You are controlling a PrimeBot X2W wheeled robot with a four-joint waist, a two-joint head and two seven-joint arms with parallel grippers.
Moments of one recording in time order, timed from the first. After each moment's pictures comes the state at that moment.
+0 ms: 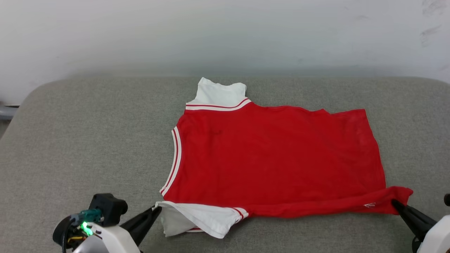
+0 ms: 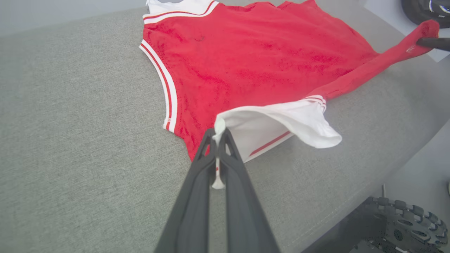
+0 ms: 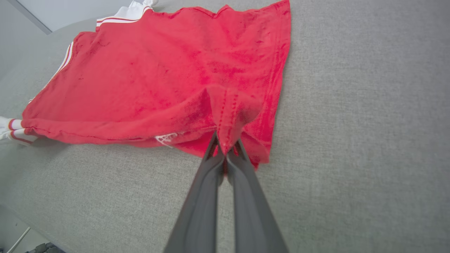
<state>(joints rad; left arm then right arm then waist) -0.04 0.73 -0.56 -0.18 -0.78 0.02 0.15 -0.02 -0.71 0.34 0.21 0.91 0.13 0.07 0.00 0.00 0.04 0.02</state>
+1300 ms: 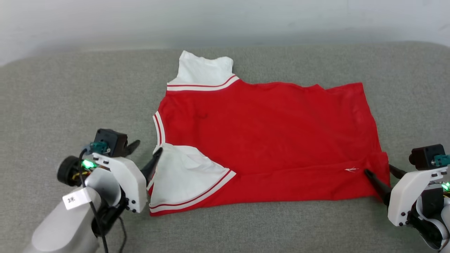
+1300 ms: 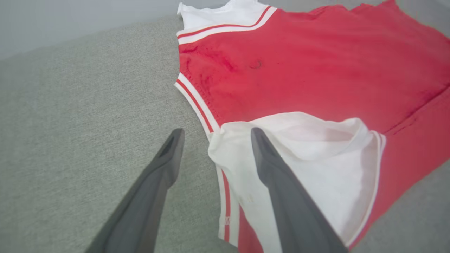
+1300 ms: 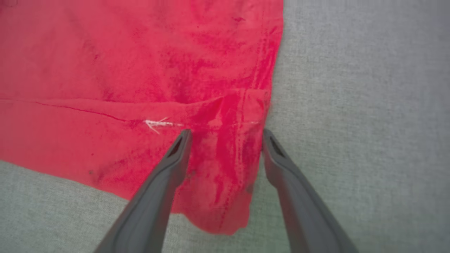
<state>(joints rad) -0.50 0.55 -0.63 0.38 -0.67 -0.06 0.11 -0.33 -0.50 0.31 0.46 0.61 0.13 0.24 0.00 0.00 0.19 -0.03</state>
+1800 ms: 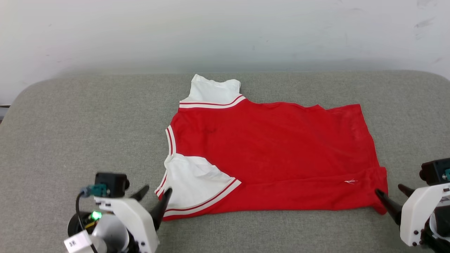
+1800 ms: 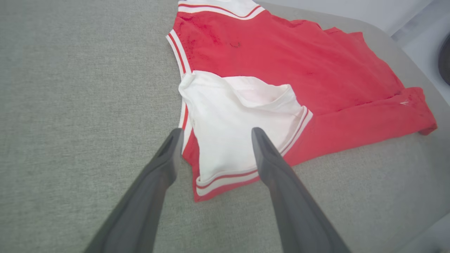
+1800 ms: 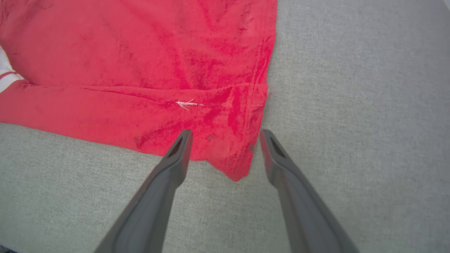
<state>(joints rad) -0.21 0.54 -0.55 0.09 -0.85 0.12 0.16 -0.14 -0.48 0.12 0.21 0.53 0.13 0.46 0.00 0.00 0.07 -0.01</state>
